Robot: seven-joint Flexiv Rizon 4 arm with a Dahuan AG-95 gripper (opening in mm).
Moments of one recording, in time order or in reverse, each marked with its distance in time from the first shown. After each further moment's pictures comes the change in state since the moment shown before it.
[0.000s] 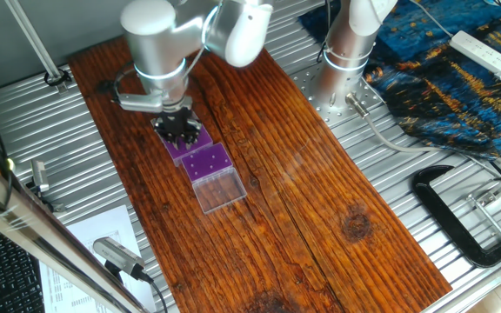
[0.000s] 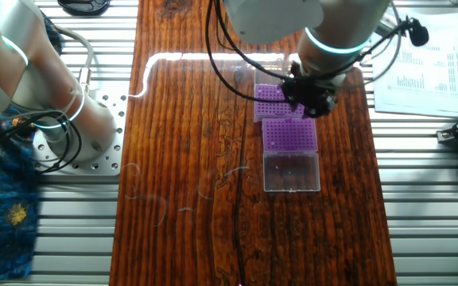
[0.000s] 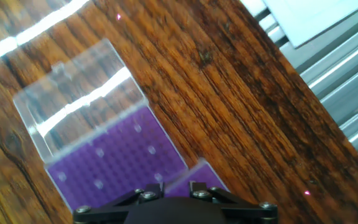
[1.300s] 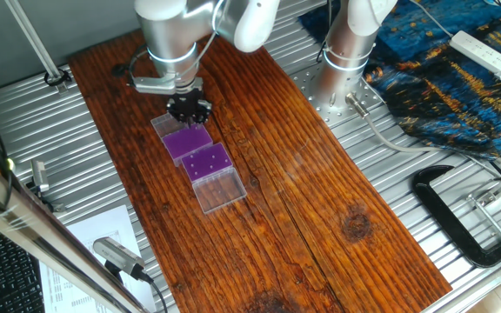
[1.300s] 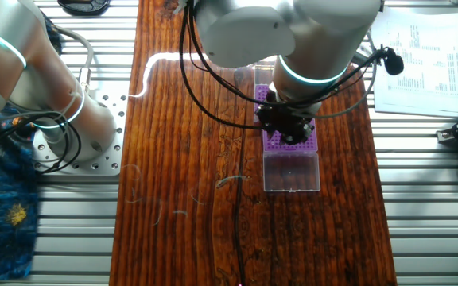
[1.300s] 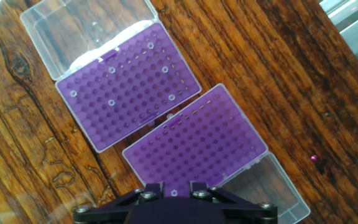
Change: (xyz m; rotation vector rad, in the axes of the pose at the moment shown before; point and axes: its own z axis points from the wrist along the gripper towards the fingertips) arm 0.064 0.026 0.007 -0.005 0.061 0.024
